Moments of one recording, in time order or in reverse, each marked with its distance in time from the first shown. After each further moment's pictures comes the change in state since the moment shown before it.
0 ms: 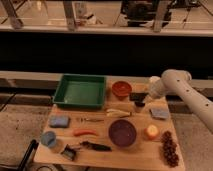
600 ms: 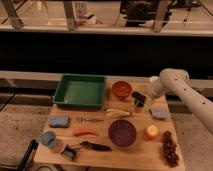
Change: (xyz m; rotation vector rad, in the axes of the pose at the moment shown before) arm -0.004 0.003 0.008 -0.034 0.003 -0.011
